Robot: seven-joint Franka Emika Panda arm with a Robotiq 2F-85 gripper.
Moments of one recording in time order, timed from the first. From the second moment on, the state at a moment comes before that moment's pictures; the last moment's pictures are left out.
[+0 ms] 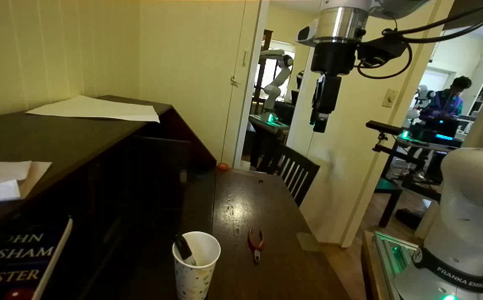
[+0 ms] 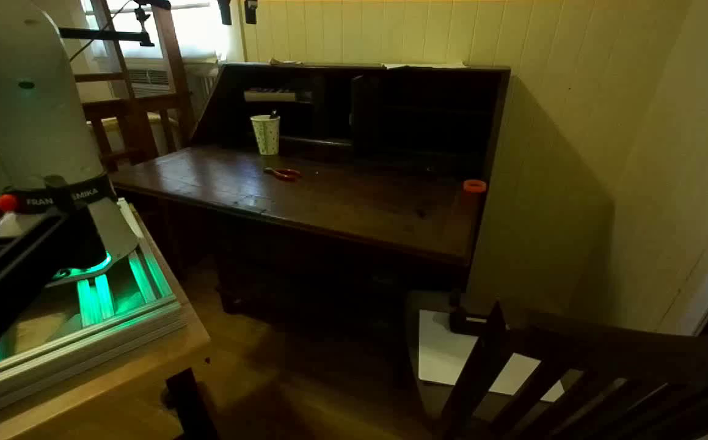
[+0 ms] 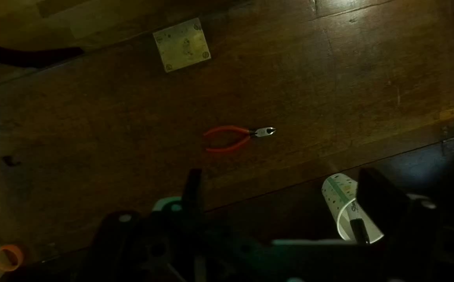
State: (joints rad) arm 0.10 -0.55 0.10 -2.33 0.05 1.75 0.02
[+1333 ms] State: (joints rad) arm 0.19 -0.11 0.23 -2.14 0.23 2.03 0.18
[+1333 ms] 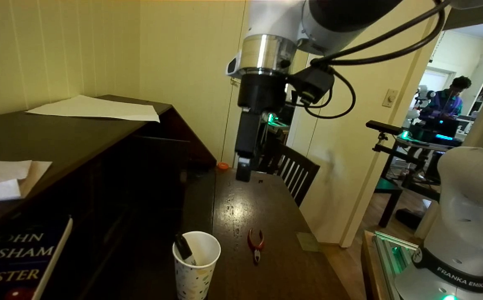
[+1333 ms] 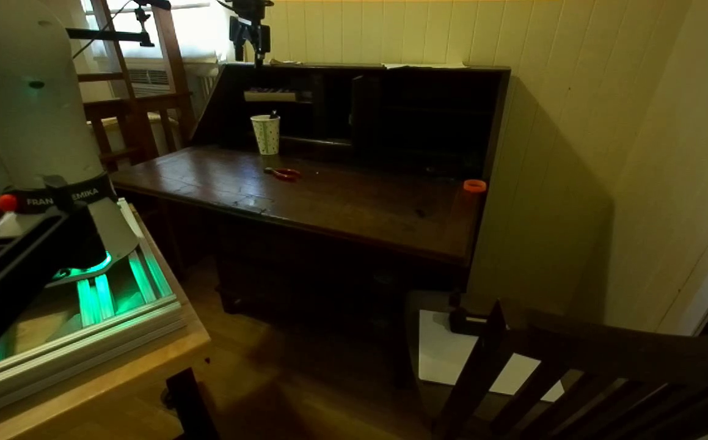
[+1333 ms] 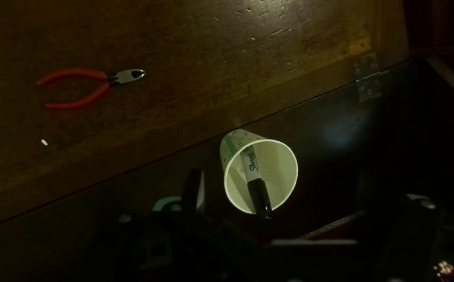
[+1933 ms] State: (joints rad) arm 0.21 0.08 0.25 -2.05 0.07 2.13 0.31
